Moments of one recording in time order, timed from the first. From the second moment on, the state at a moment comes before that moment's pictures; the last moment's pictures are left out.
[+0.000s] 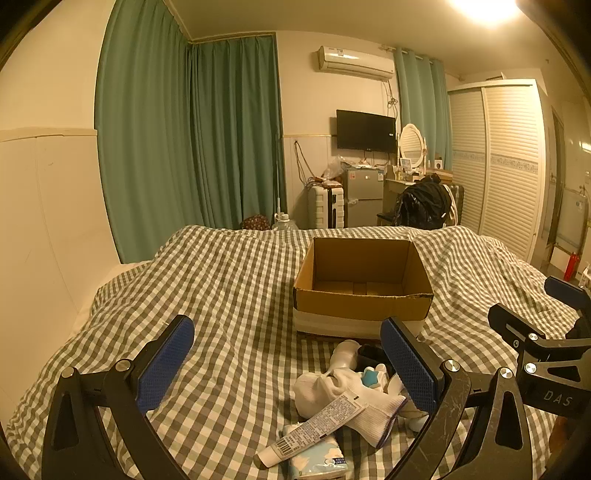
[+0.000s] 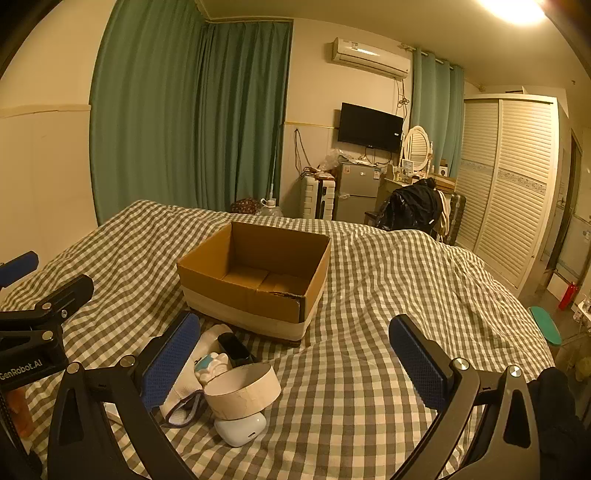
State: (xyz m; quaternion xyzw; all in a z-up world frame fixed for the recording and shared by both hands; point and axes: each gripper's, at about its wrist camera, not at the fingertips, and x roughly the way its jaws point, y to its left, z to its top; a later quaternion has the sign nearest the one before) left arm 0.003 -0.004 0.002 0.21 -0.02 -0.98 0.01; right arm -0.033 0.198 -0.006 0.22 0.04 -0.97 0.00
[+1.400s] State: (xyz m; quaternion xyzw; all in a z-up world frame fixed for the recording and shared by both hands) left arm -0.014 -0.002 -0.026 0.27 -0.03 -0.96 0.00; right arm -0.036 0.194 -0.011 0.24 0.04 -0.97 0.02
